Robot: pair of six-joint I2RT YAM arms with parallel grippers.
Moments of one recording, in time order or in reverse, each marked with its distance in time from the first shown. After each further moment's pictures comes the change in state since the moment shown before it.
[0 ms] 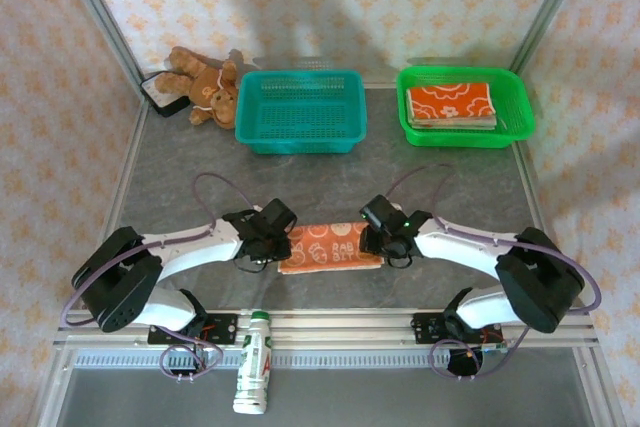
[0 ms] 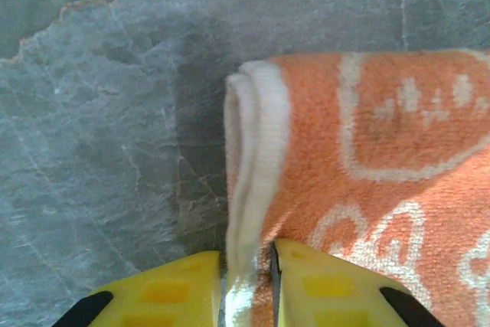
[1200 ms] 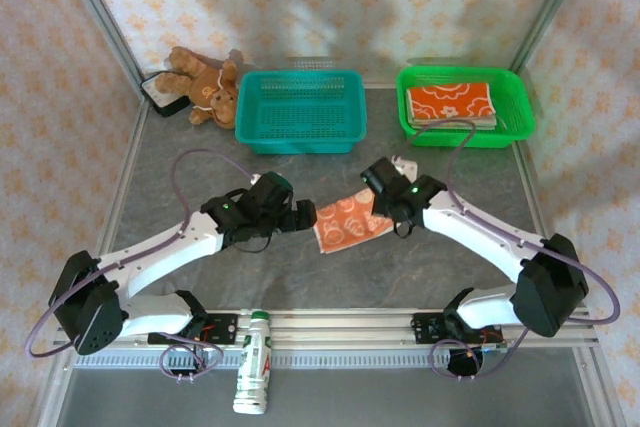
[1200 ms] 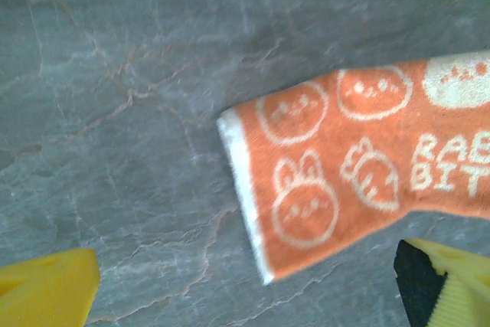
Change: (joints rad) left arm 0.003 -0.171 0.227 -0.104 -0.046 0.055; right arm -0.088 -0.032 0.385 -0.375 0.327 -0.065
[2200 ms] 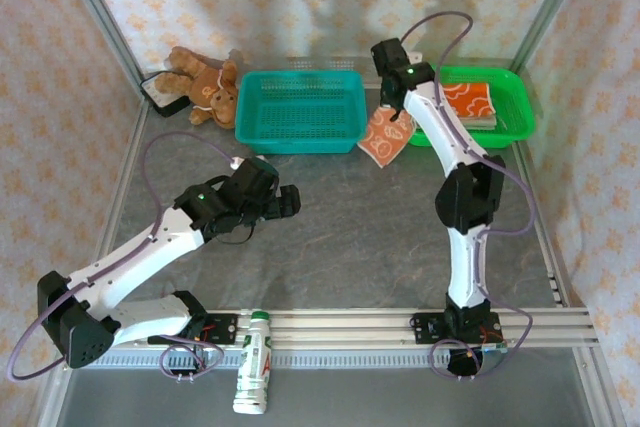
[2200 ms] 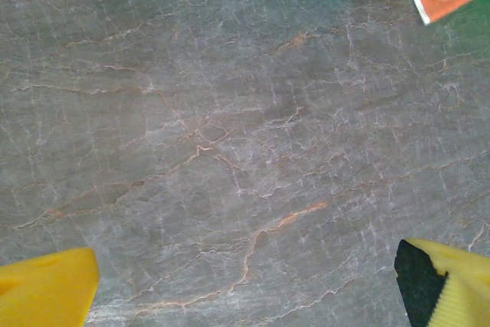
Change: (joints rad) left arm 0.035 -0.079 0.183 -0.266 -0.133 0.065; right arm -0.346 0.834 1.258 -0.234 0.117 -0.369
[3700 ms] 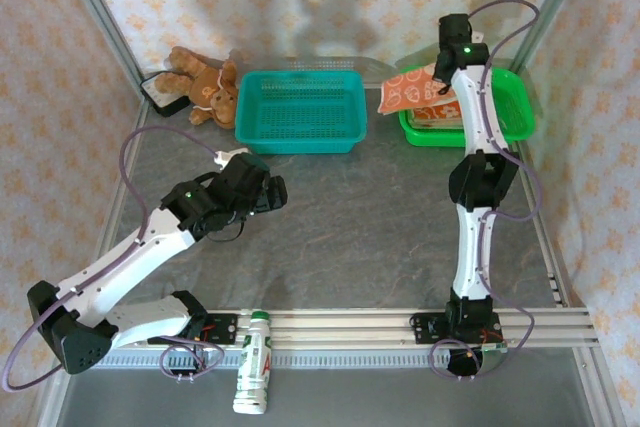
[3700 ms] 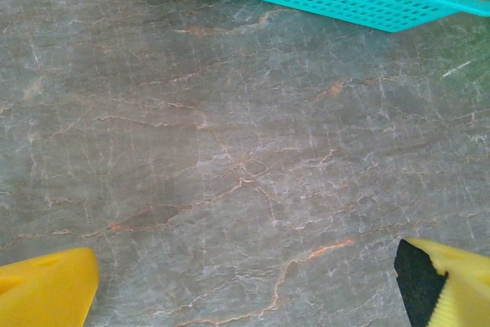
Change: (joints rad) left arm 0.026 -0.027 0.066 -0.090 -0.122 -0.016; right arm -0.296 0.181 0.323 -0.045 -0.092 -0.082
